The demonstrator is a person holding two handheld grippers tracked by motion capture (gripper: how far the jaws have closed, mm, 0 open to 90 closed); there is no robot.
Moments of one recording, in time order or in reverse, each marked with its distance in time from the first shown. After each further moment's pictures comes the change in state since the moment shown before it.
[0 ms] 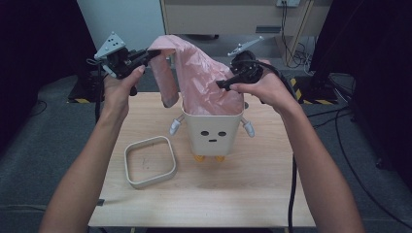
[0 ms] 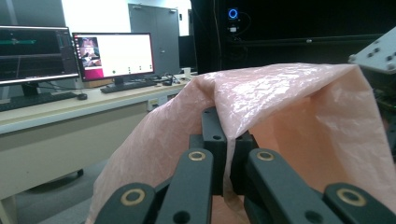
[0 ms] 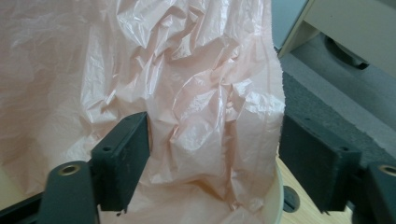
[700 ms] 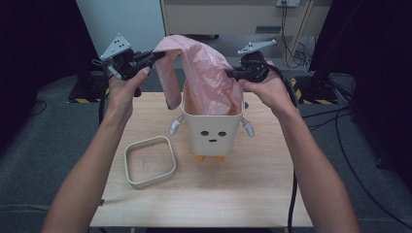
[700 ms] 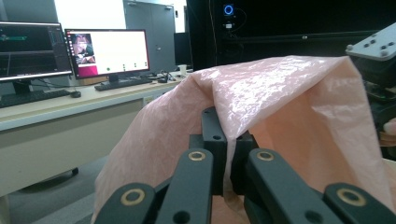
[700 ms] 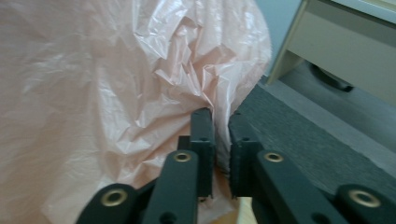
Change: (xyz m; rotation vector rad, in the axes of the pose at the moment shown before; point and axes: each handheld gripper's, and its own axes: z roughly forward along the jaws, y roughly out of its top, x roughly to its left) left arm -0.006 -0.004 0.009 0.012 -0.017 -0.002; right arm -0.015 -0.015 -0.004 -0.156 -0.018 0.049
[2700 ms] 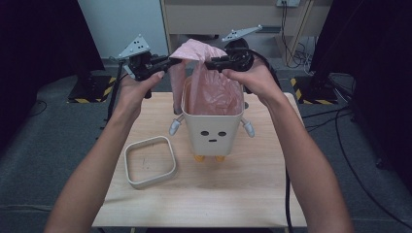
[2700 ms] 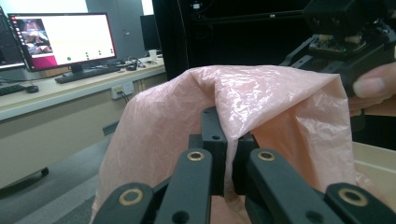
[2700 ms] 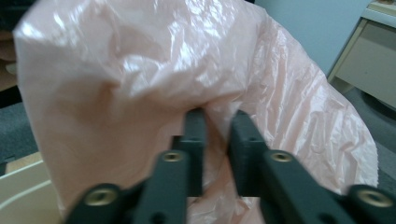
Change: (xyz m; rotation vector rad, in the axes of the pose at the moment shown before) left arm -0.025 -0.001 0.025 0.095 -0.123 0.019; right arm 0.018 0.044 0.017 -0.066 0.172 -0.022
